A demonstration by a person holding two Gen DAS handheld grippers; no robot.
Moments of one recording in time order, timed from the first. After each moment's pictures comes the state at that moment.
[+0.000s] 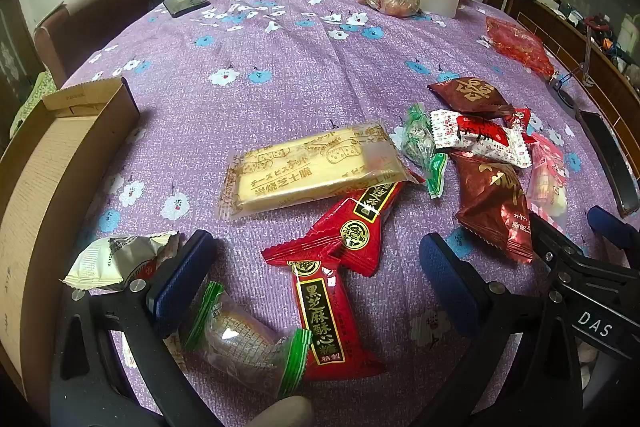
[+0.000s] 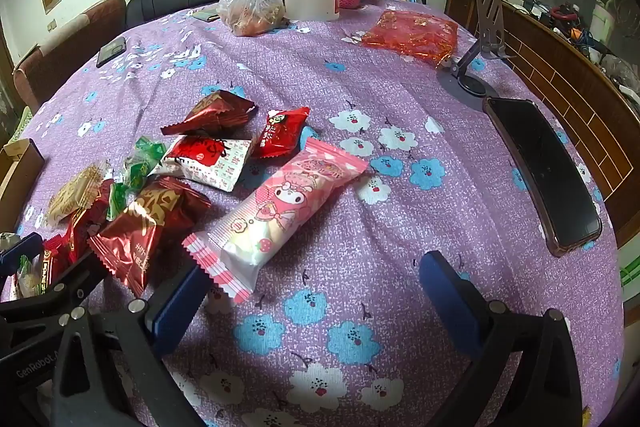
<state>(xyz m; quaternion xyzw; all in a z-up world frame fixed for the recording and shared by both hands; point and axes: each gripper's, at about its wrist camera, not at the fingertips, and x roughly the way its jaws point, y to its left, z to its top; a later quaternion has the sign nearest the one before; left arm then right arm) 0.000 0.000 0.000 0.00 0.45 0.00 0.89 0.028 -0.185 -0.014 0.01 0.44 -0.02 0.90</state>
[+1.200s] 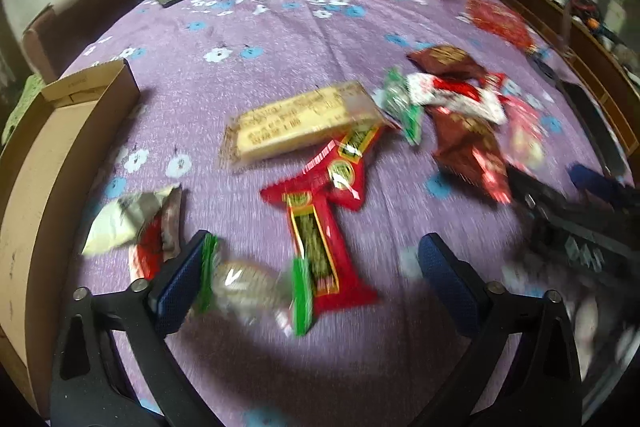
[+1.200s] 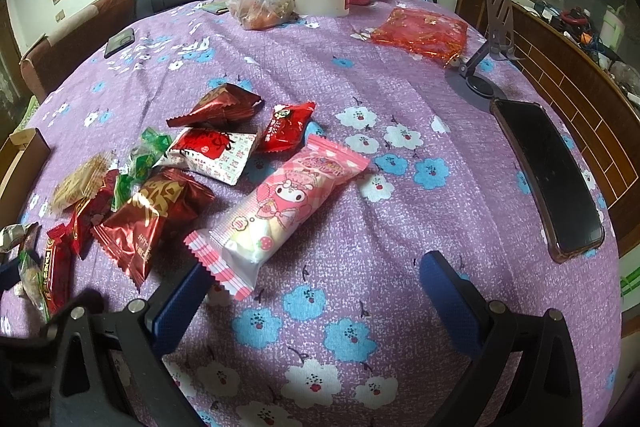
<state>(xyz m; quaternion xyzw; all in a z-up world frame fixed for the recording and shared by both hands) -0.037 0.002 0.006 0.01 0.48 -0.04 0.88 0.030 -0.185 -0.014 0.00 0.45 0.00 0.89</state>
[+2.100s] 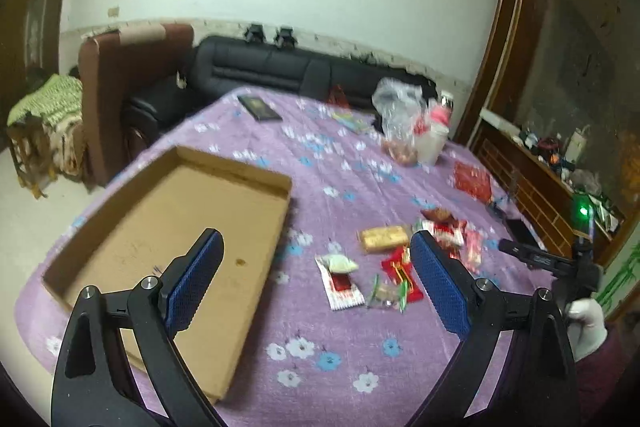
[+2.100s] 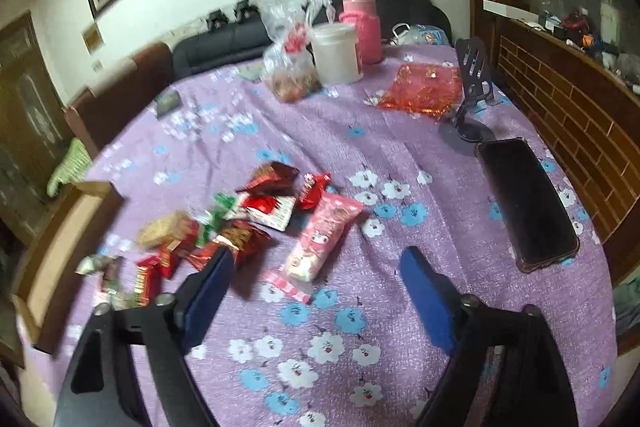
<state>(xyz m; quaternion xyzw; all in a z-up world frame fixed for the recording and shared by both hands) -0.159 0.168 0.122 -0.11 0.28 -0.04 0.95 -0.012 -0.206 0.046 0.06 0.38 0.05 0.92</state>
